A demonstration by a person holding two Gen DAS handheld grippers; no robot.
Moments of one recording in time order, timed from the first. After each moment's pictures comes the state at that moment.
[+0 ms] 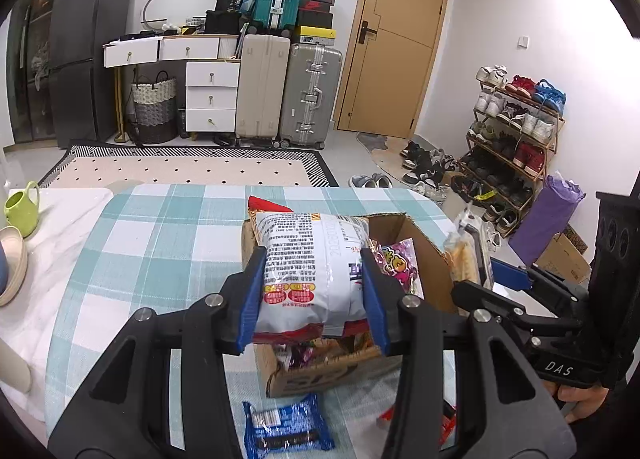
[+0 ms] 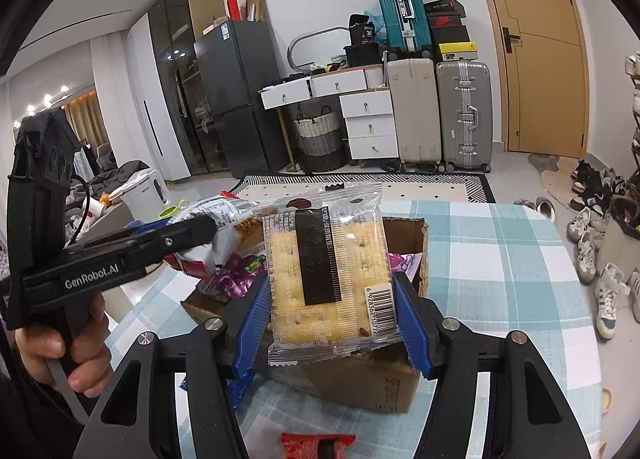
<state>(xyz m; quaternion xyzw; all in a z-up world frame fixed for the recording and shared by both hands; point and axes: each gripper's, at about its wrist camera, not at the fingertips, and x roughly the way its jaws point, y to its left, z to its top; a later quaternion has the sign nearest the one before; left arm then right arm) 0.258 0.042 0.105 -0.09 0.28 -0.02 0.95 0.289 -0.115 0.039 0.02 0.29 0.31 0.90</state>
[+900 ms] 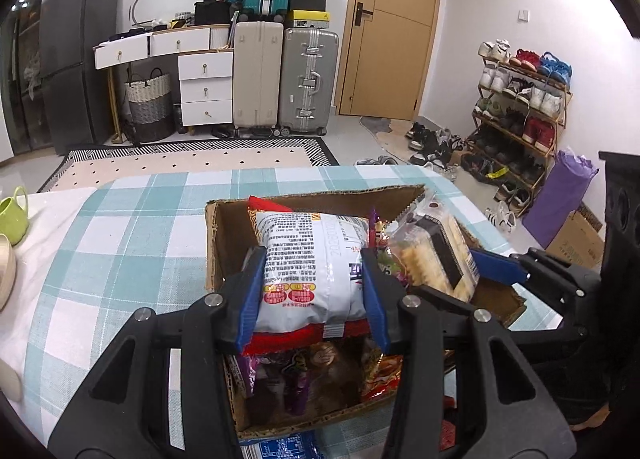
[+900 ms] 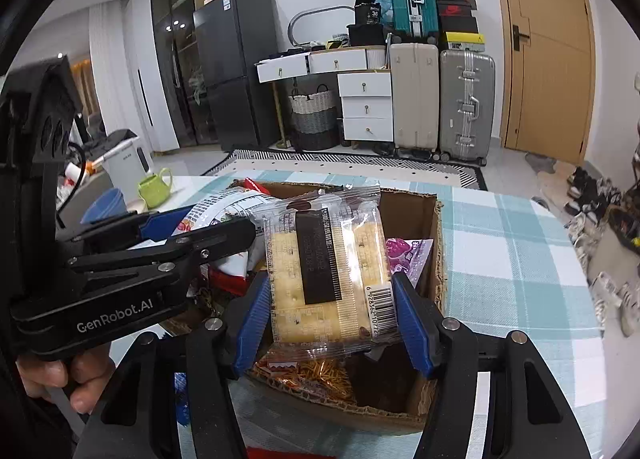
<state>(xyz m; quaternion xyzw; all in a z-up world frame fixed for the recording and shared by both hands) 0.336 0.012 0.032 -0.06 0.30 -0.01 0.95 0.314 -0.088 0.001 -0.04 0.30 0.29 0.90</state>
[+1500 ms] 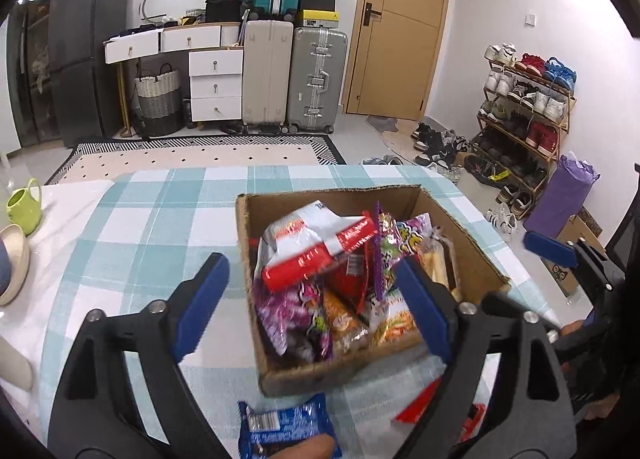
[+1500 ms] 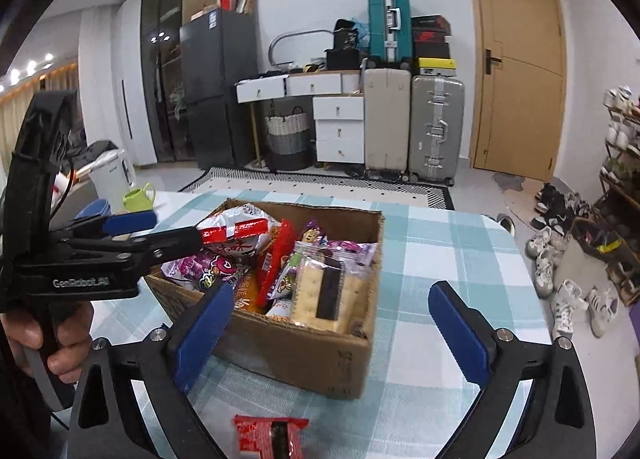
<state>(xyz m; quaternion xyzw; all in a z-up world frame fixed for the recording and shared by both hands) 0.303 0.031 0.047 -0.07 0.31 0.00 0.95 0.269 -0.140 0.026 -0.02 0.27 0.24 0.93</state>
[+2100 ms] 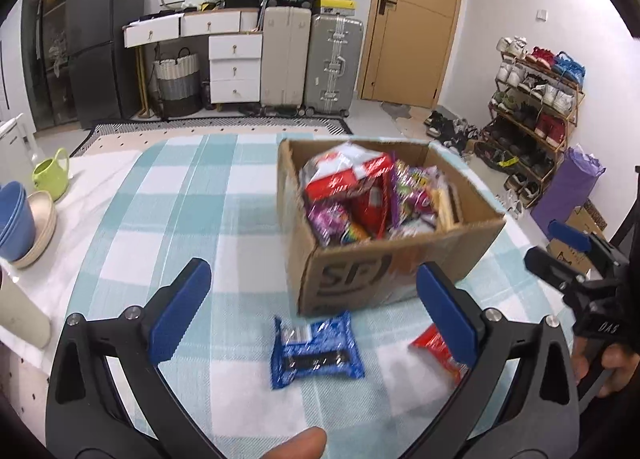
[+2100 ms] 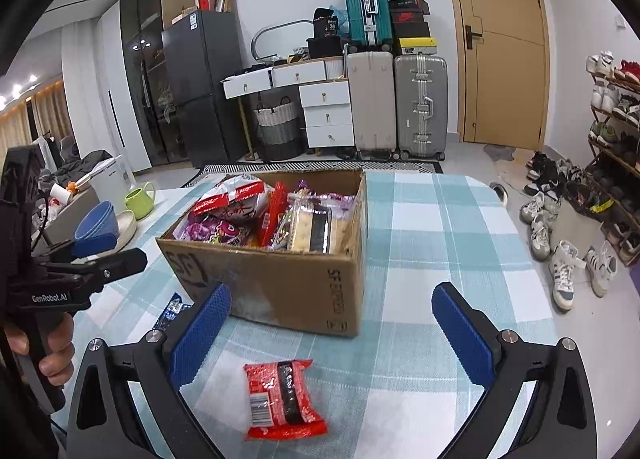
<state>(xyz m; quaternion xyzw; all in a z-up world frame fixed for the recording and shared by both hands) 0.204 0.039 0.046 -0.08 0.34 0.03 0.94 0.222 -0.168 0.017 0.01 0.31 0.24 0.92</state>
